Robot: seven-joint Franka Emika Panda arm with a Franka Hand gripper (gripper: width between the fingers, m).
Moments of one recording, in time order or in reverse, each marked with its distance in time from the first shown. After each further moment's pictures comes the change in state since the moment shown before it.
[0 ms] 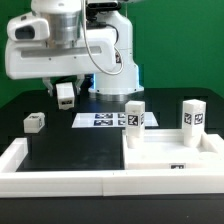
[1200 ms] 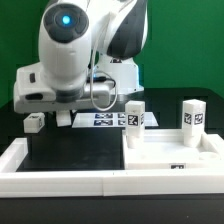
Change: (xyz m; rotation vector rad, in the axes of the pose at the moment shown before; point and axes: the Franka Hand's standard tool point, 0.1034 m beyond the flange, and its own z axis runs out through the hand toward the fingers) arm -0.083 -0.009 0.081 0.012 -0.592 -0.006
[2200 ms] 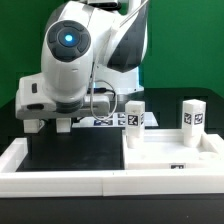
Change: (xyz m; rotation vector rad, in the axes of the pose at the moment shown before) arm 0.010 0.003 0.042 -0.025 -0.067 0.042
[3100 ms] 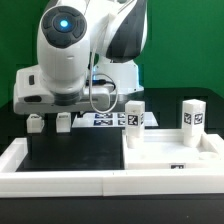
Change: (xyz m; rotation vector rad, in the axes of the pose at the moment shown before) arm -0.001 0.003 -0.014 0.012 0.025 -0.001
